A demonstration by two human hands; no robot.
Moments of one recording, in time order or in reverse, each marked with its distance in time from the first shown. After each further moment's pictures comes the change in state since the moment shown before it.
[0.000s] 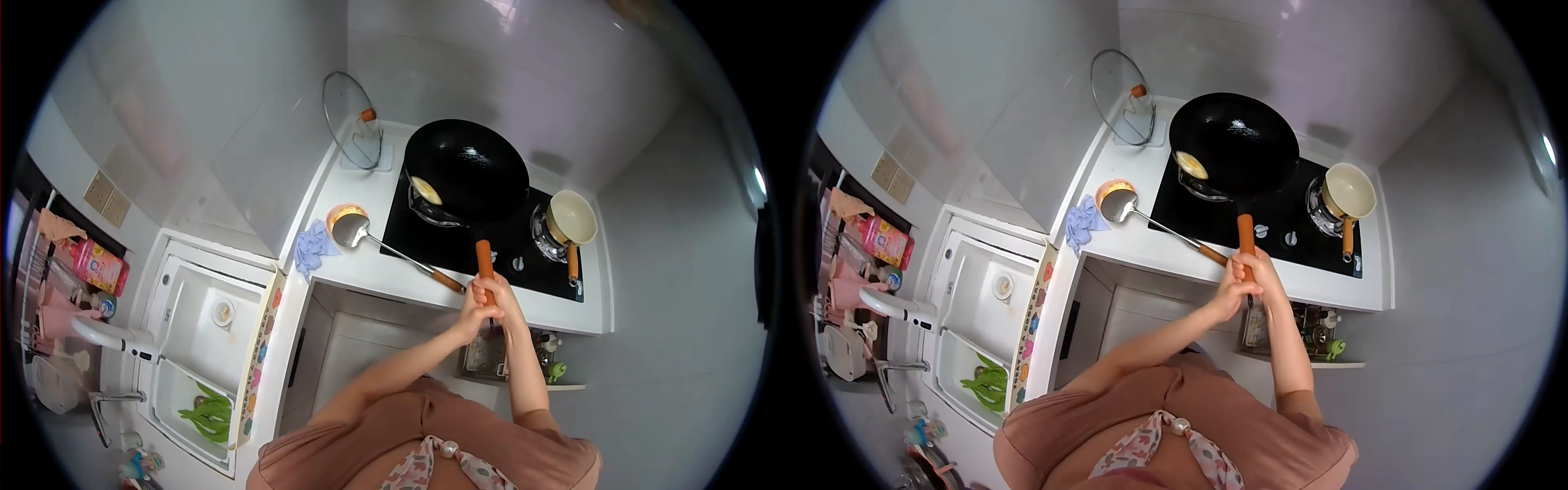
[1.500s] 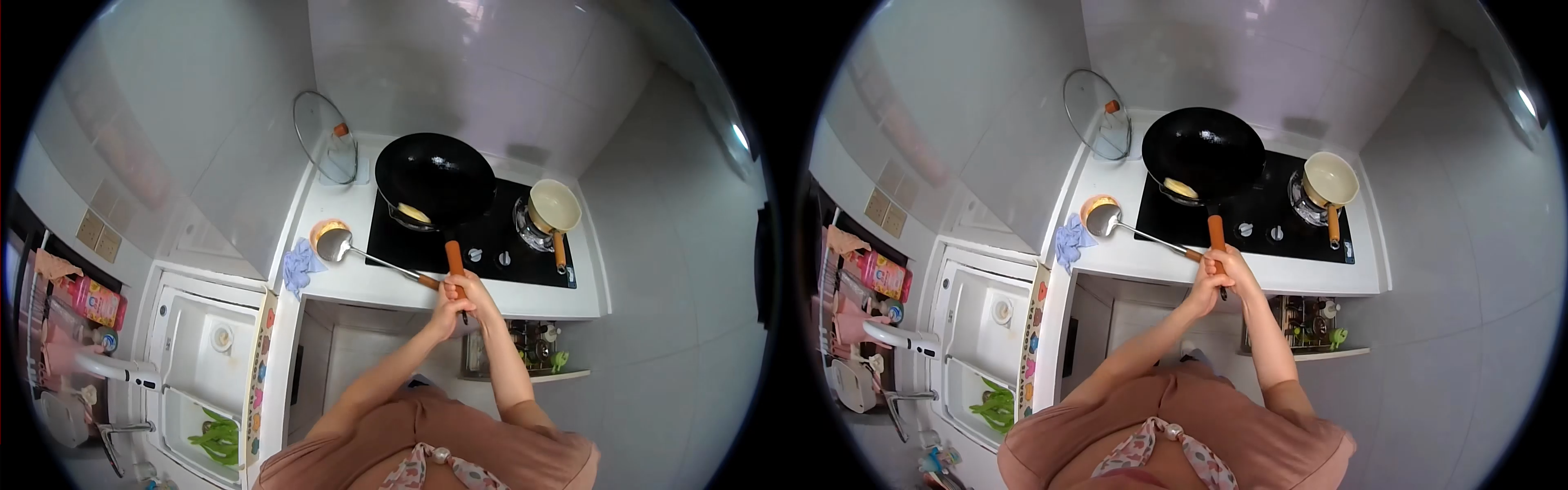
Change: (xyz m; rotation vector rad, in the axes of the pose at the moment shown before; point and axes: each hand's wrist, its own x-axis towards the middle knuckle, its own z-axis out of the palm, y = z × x) left_hand -0.003 0.015 -0.018 -0.057 0.050 -0.046; right_hand 0.018 0.020 0.008 0.118 -0.003 0.020
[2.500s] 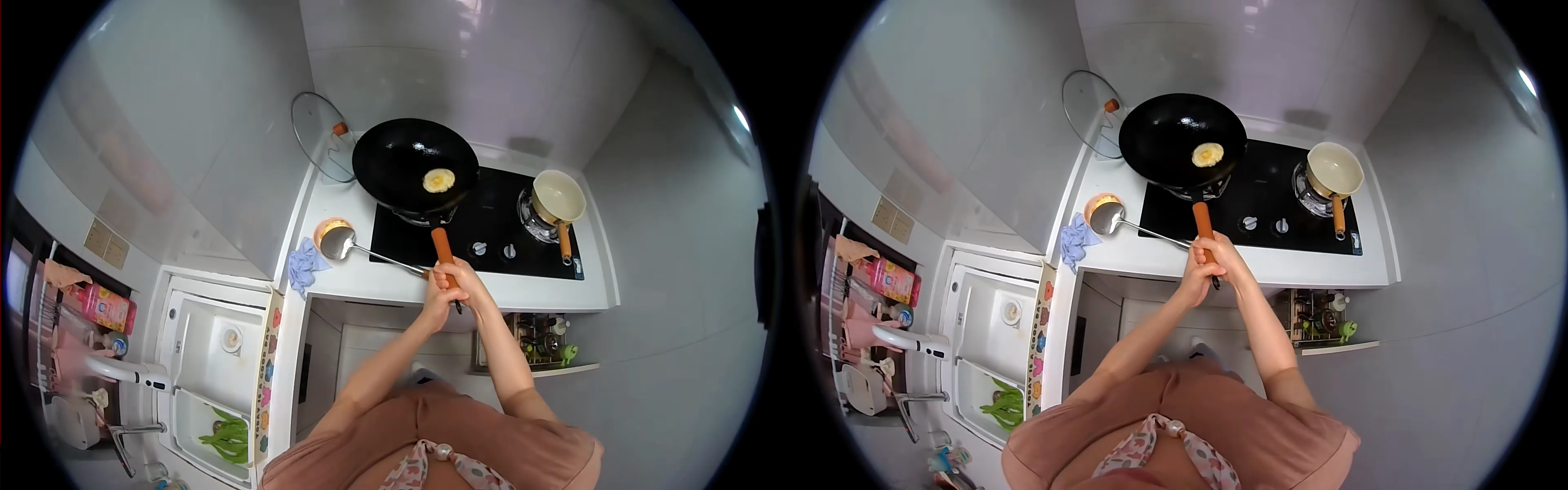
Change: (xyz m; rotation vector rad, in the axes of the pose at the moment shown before) left_hand -0.001 0.027 -0.002 0.071 0.015 0.069; right_hand 0.013 -0.003 0.018 -0.059 -0.067 -0.014
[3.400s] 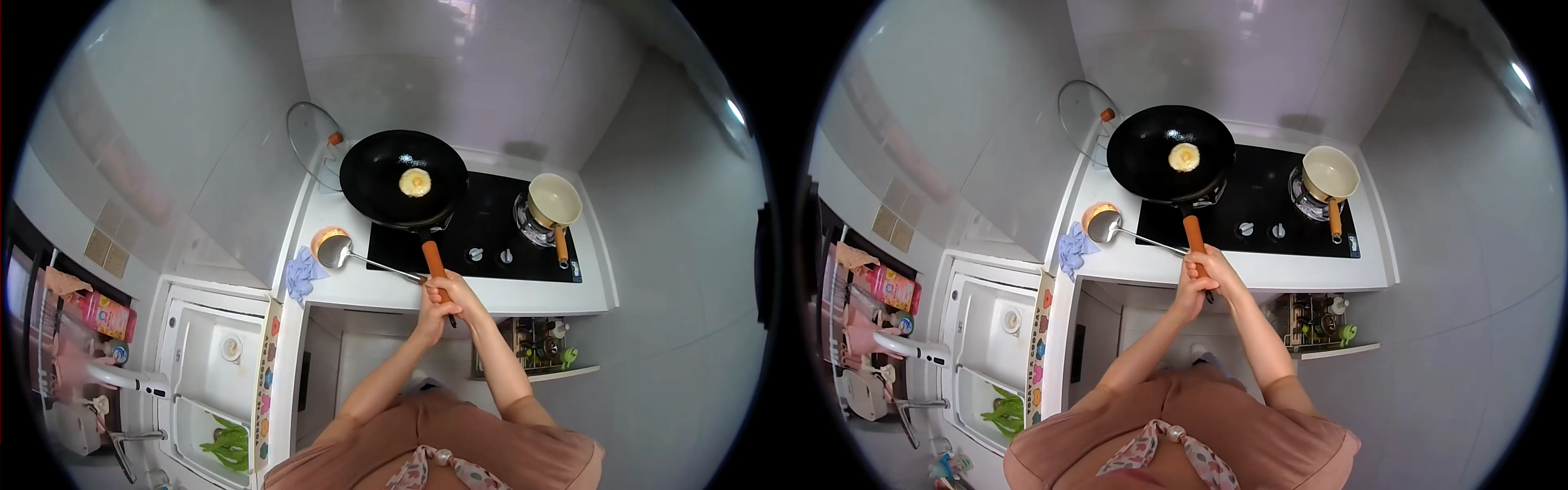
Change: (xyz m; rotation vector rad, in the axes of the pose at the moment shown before) left_hand -0.018 0.003 0.001 -0.016 -0.002 0.026; right_hand -0.016 0.003 0.013 0.024 -0.010 0.024
